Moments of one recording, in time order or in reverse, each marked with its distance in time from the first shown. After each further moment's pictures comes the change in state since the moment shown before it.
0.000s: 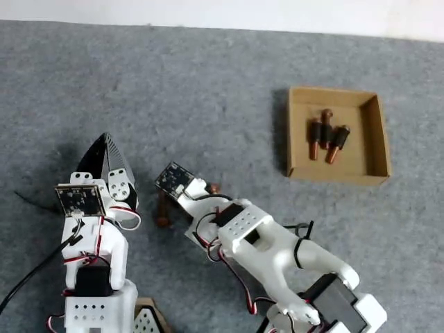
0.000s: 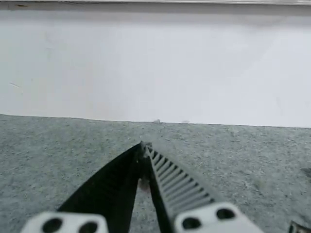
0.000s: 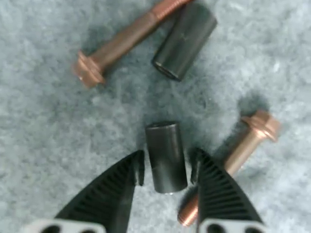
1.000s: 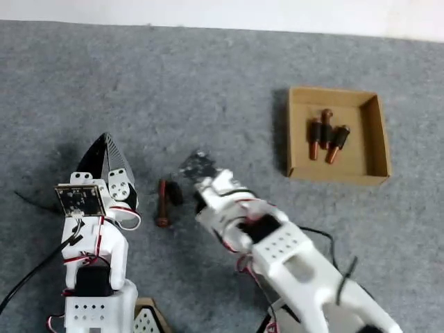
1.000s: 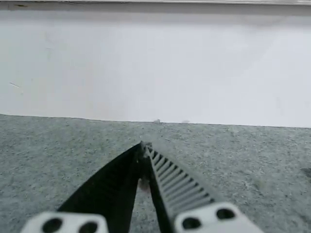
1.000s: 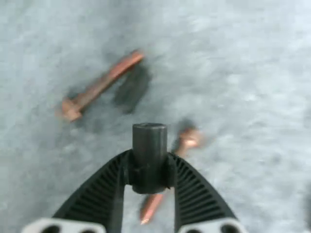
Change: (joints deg) left arm 0.0 0.0 0.0 0.0 0.0; right arm 8.0 -28.9 12.0 -5.2 0.1
